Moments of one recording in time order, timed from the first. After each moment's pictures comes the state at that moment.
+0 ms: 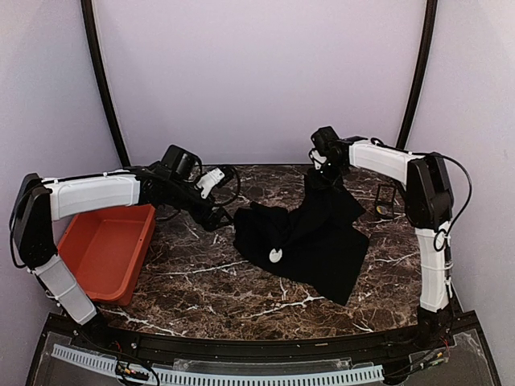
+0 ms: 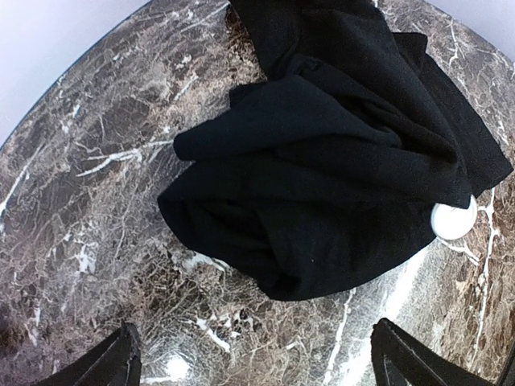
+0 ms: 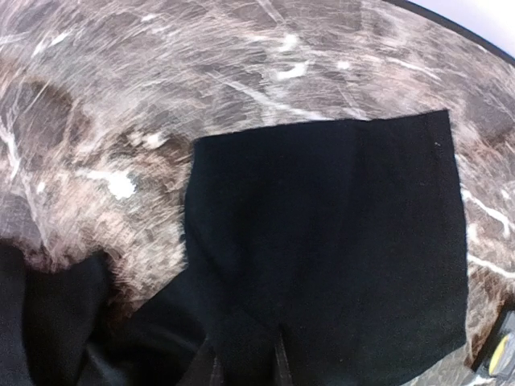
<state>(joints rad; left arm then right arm) -0.60 1.62 1.20 -0.39 0.25 0.25 0.46 2.18 1.88 -0.76 0.08 0.20</state>
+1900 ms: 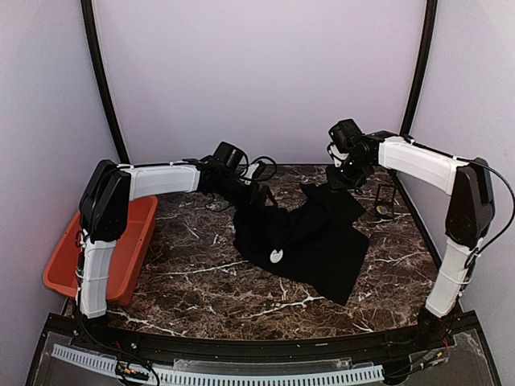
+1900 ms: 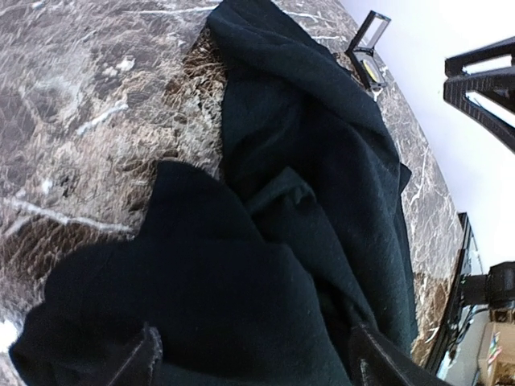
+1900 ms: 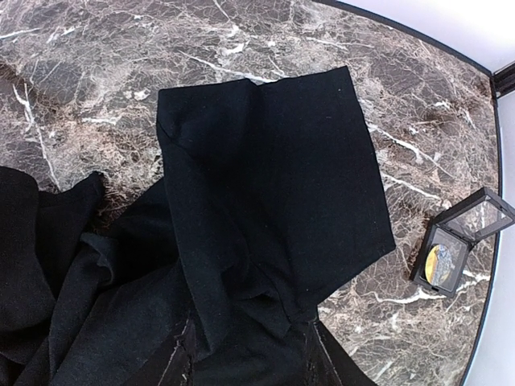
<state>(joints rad) -0.65 2.17 1.74 -0.38 0.47 -0.33 0.49 1.82 1.60 -0.81 0.21 0.22</state>
